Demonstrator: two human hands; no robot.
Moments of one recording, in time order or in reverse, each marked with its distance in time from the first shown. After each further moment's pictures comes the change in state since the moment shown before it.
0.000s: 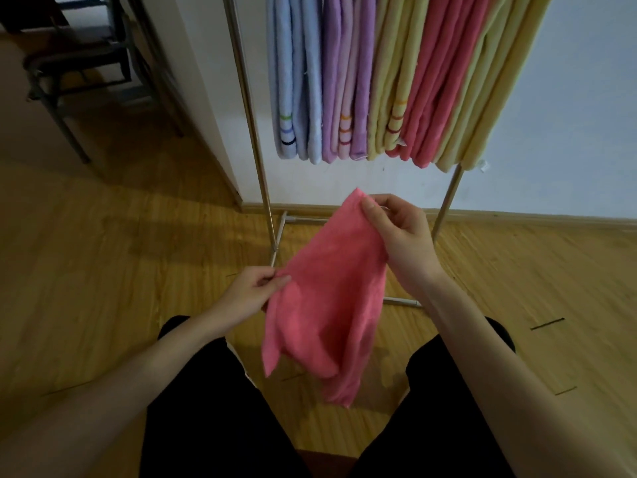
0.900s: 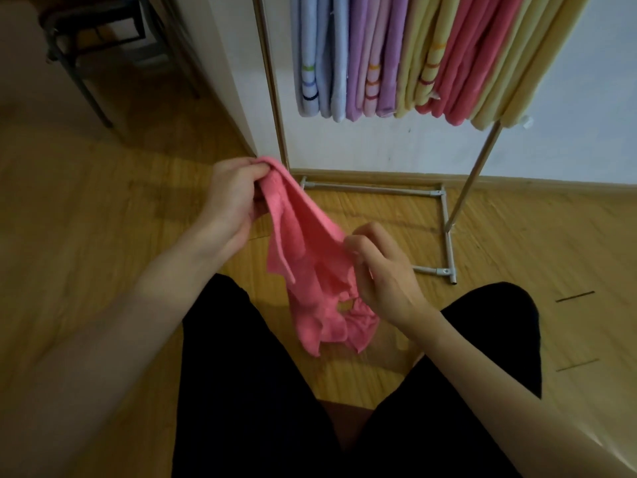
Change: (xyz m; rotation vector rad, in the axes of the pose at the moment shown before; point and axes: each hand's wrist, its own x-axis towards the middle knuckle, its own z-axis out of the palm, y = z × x) left_hand -0.013 0.086 -0.029 -0.480 0.450 -0.009; right_hand -0.061 0.068 0.027 -0.666 -0.186 -0.733
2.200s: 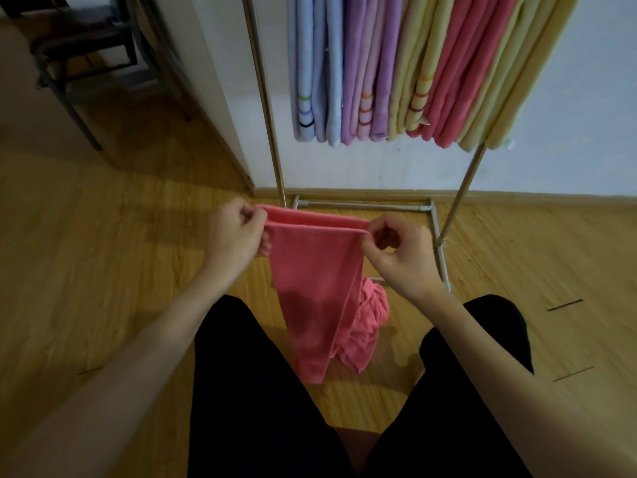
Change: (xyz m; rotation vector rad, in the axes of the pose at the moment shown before) left_hand 0.022 -0.033 -0.030 0.494 0.042 0.210; right_hand 0.046 0.009 -0.020 0.210 0.100 0.480
